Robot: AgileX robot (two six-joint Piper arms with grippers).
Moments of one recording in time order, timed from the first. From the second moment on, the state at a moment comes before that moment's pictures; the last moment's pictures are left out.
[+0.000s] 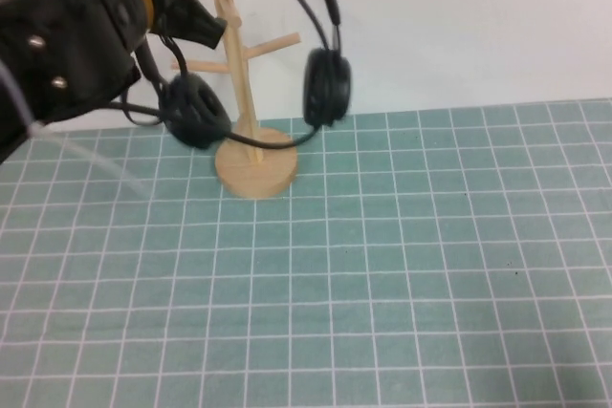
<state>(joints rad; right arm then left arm) -0.07 -0.01 0.03 -0.04 0.37 0.05 -0.57 1.52 -1.32 1.17 0.52 -0.70</state>
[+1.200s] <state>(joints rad) -0.07 -0.01 0.03 -0.04 0.37 0.05 -0.62 2.05 -1.36 0.12 0.75 0.03</state>
